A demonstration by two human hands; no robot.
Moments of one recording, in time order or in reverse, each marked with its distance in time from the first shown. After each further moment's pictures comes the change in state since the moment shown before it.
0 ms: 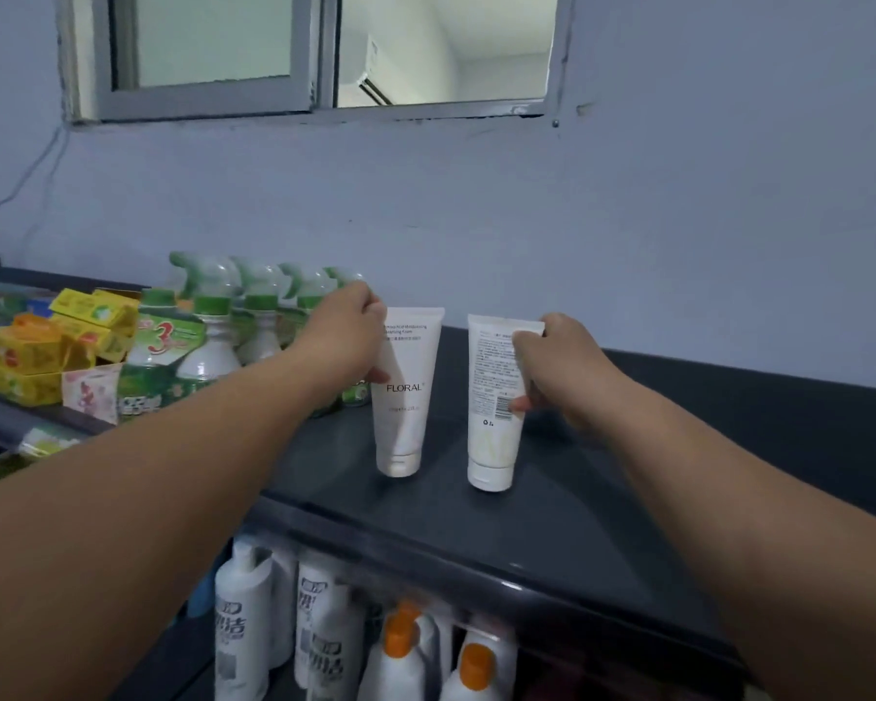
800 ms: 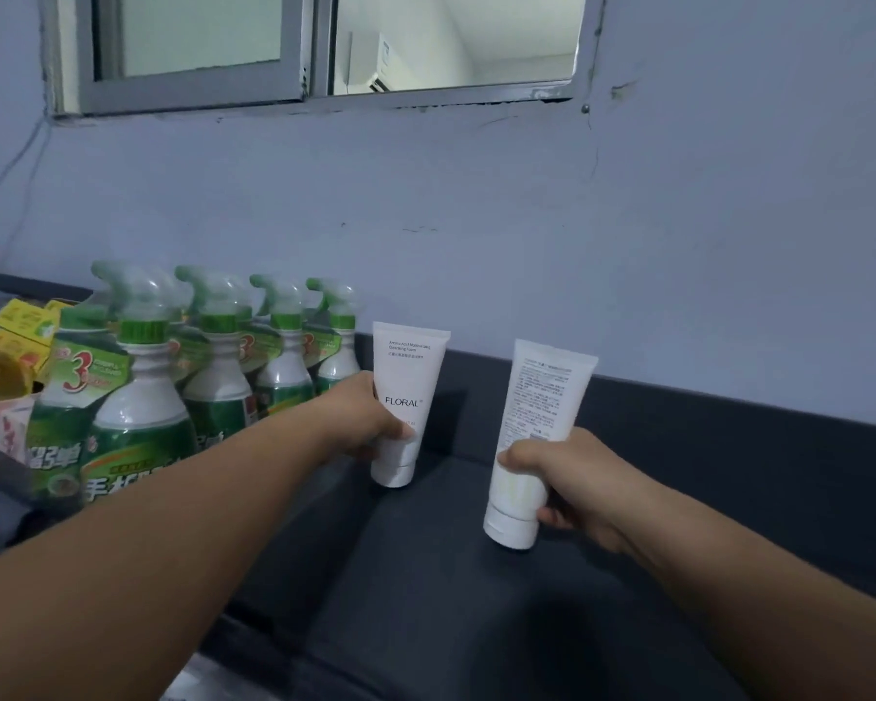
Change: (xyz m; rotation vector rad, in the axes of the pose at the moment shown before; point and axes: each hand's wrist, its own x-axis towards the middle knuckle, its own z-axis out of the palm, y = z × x) left_hand 0.090 -0.083 0.052 0.047 -0.373 -0.177; right_hand 0.057 0.072 0.011 0.091 -0.249 0.182
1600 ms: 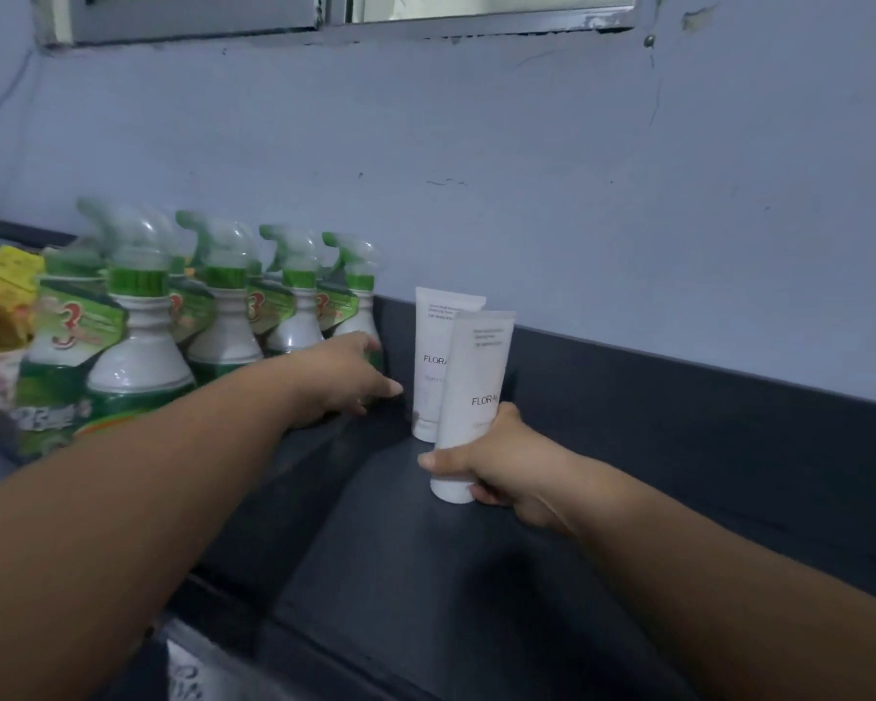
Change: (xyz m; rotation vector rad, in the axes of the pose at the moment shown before) left_hand 0.022 -0.019 -0.031 0.101 0.052 -0.090; right_hand 0.064 0.017 0.076 -0.073 -0.111 0.075
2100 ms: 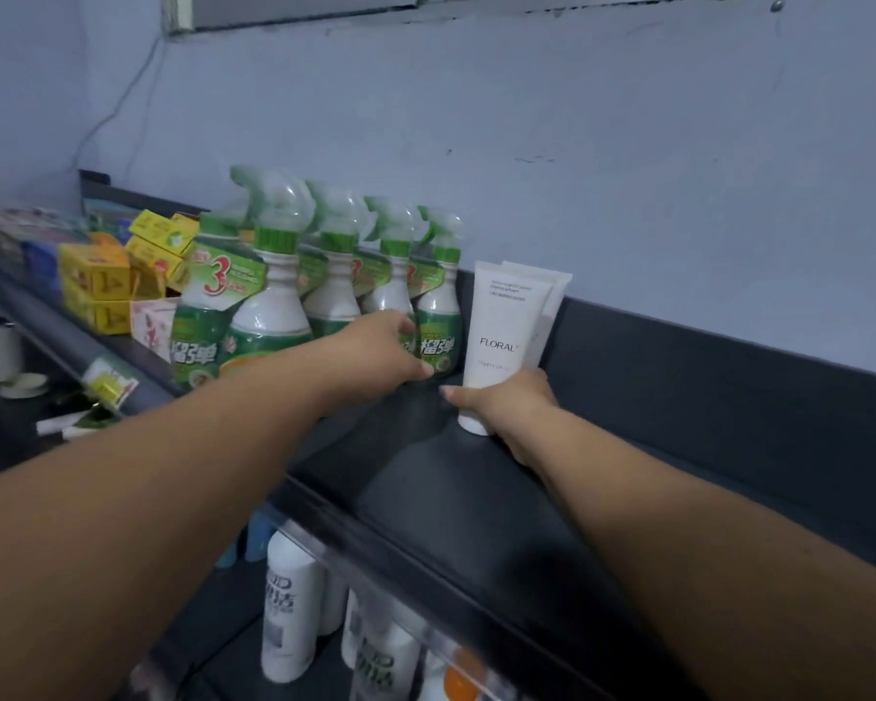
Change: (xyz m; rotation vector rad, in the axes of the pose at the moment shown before) left_hand -0.068 -0.022 -0.028 0.140 0.163 0.029; right_hand 0.024 -0.018 0.066 -0.103 0.287 -0.037
